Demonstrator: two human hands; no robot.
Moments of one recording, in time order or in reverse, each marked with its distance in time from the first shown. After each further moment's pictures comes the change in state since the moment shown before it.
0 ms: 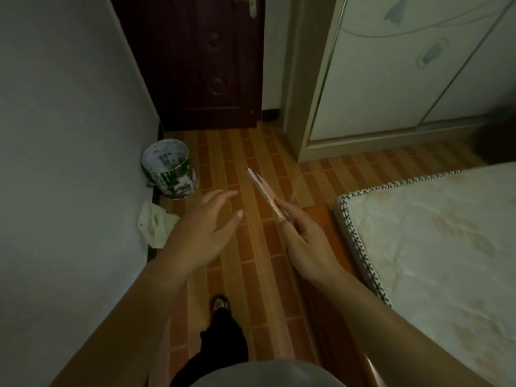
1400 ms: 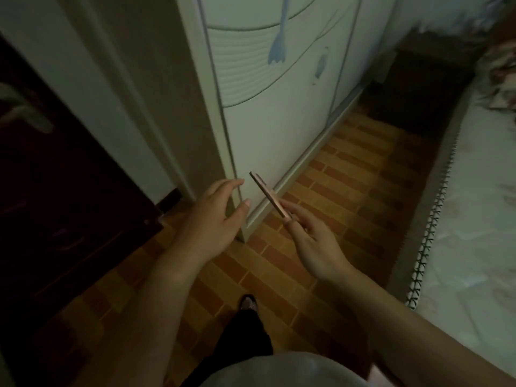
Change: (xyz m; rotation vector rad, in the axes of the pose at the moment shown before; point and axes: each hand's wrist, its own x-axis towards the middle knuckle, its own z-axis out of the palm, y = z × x) left_hand 0.847 0.026 0.109 -0.062 -0.440 0.471; right_hand 0.658 0.144 -0.242 0.014 0.650 0.364
